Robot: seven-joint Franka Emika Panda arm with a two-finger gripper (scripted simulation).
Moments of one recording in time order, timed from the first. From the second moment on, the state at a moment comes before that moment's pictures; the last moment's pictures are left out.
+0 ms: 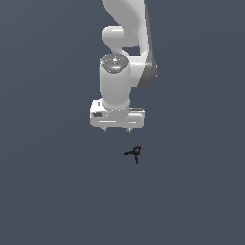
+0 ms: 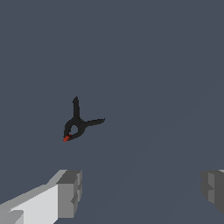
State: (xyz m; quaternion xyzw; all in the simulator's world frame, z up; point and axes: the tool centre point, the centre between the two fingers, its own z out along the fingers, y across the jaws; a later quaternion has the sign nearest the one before) arm 0.002 -0.022 0.176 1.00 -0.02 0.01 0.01
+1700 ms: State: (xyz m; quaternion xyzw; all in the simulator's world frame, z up) arm 0.012 0.022 0.134 0.99 -0.10 0.00 0.00
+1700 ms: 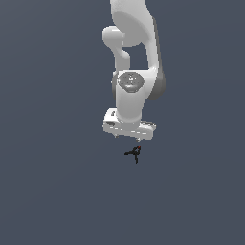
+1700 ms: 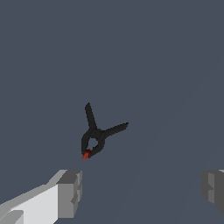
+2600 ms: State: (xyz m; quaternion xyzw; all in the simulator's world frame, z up) arm 0.027 0.057 0.076 0.95 -0.30 0.00 0.00
